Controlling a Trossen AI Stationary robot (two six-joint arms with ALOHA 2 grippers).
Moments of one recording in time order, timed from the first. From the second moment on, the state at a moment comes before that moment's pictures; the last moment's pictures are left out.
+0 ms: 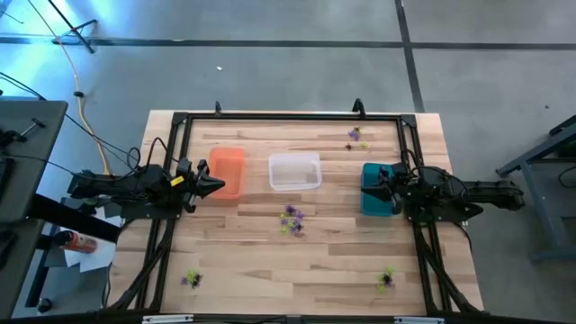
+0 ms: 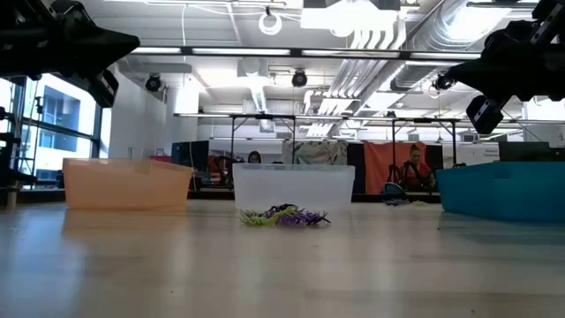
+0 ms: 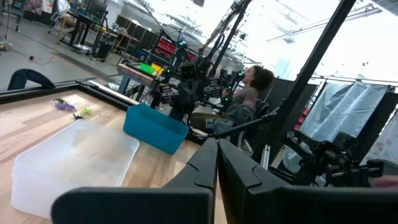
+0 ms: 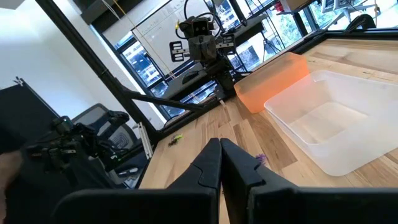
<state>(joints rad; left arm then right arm) -0.08 0.01 0.01 0.15 -0.10 -0.43 -0.02 0.01 0.01 0.02 -0.07 0.58</state>
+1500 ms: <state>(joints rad) -0.08 0.01 0.01 0.33 -0.22 -0.38 -0.24 0.66 0.60 -0.16 0.52 0.83</state>
